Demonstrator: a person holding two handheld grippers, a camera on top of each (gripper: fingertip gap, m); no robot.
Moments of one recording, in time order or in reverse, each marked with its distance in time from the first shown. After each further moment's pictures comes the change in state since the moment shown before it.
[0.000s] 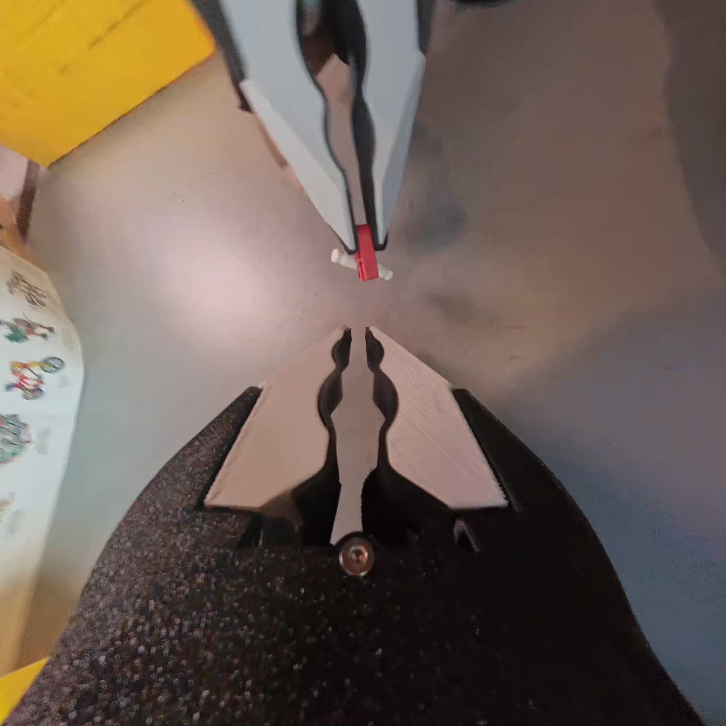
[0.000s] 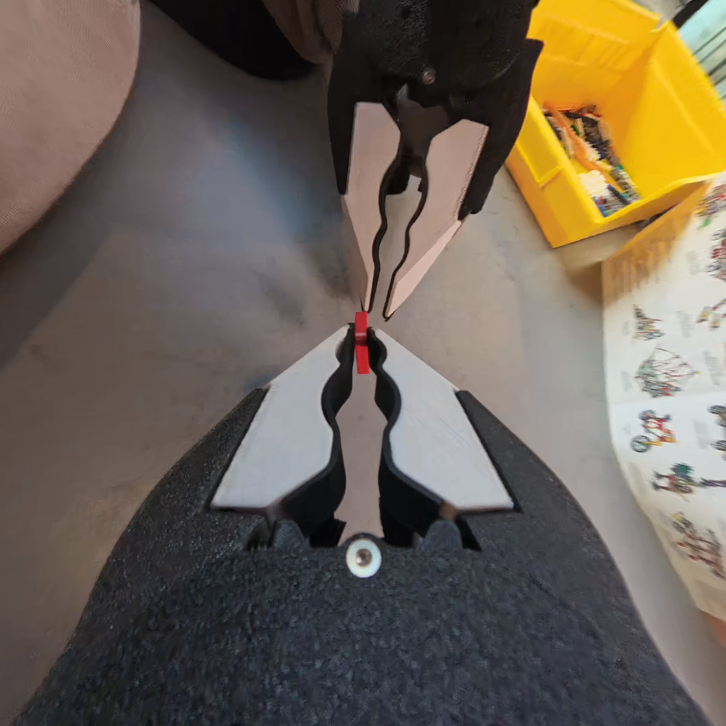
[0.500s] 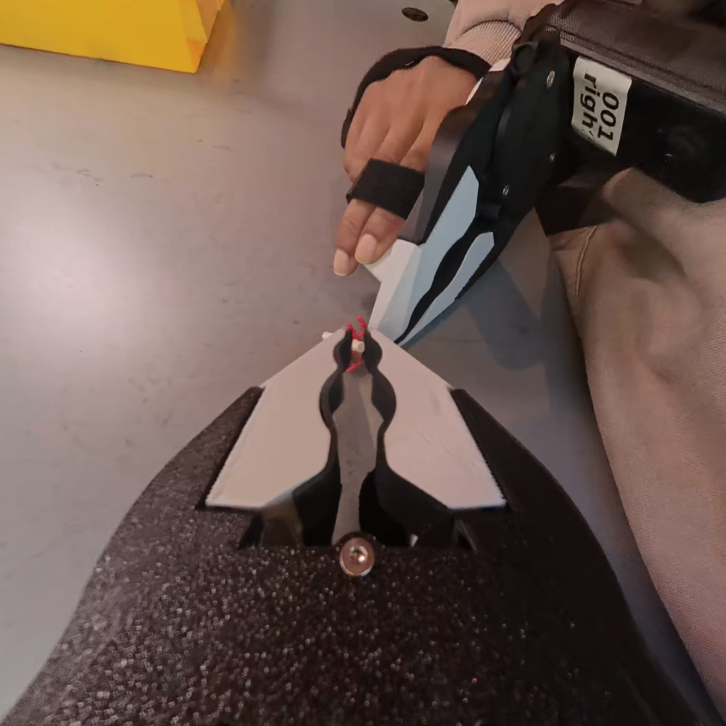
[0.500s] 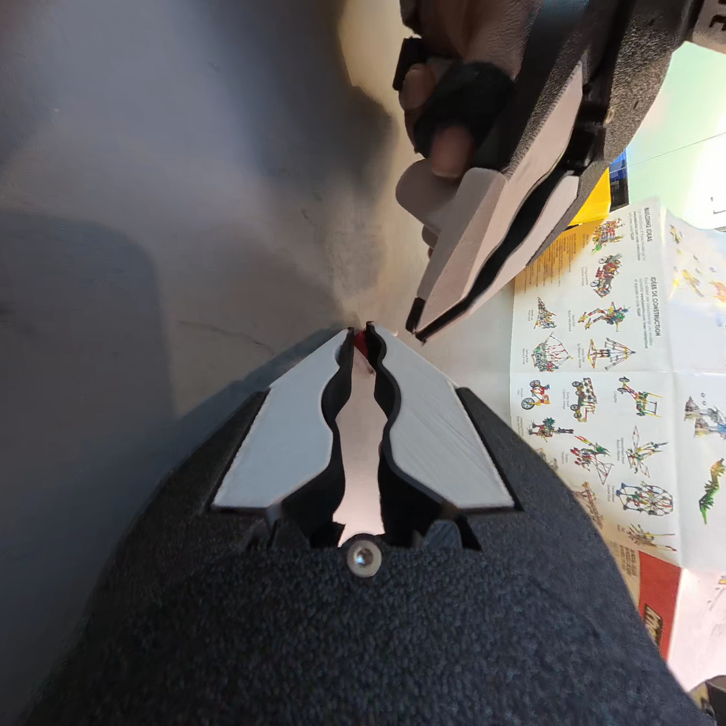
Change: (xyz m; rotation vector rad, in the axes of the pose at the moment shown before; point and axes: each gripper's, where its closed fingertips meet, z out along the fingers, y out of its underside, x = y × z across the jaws) left arm 0.019 -0.043 0.014 0.144 0.228 -0.416; right arm -0.030 0.020 0.011 -0.224 0.322 -0.329
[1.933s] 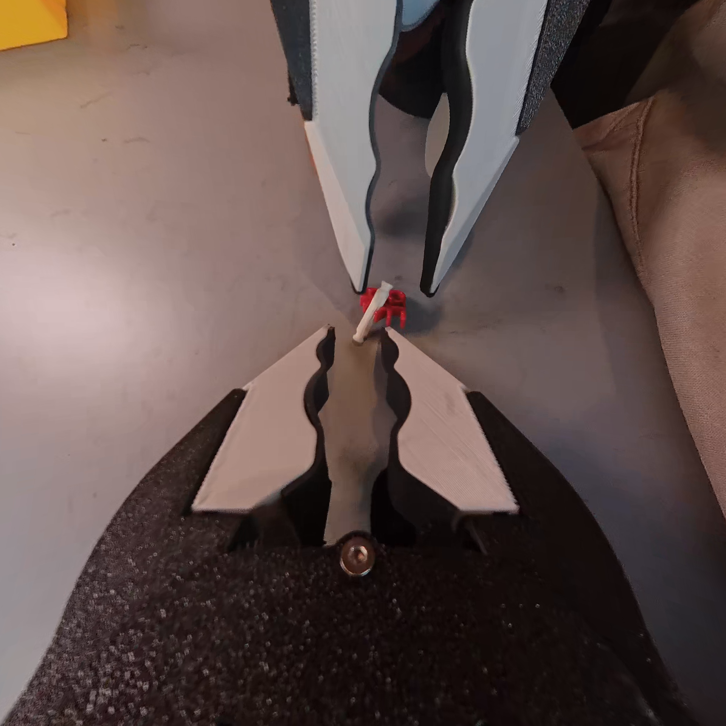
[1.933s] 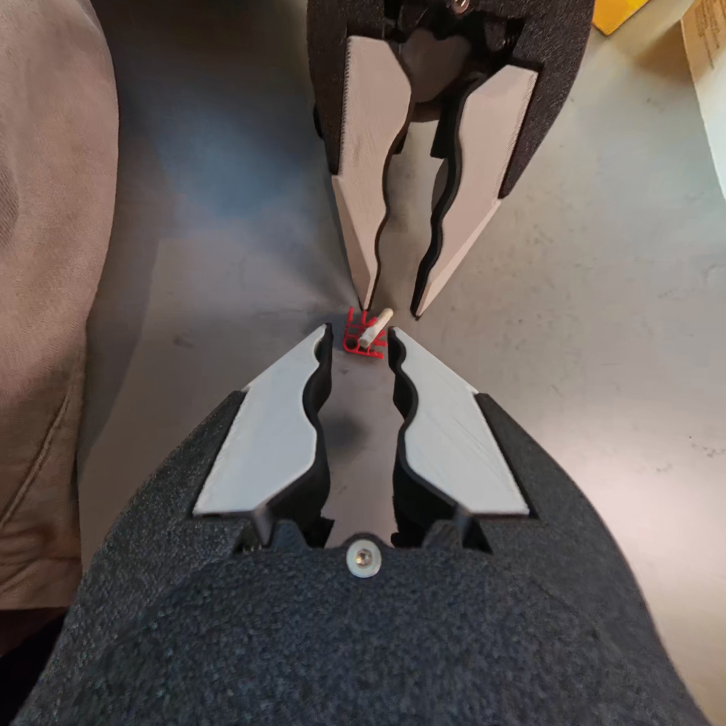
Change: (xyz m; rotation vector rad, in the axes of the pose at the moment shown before) left arm 0.004 0.008 0.037 -0.212 0.062 0.254; right arm -0.009 0.012 -0.044 -0.053 -0.341 0.684
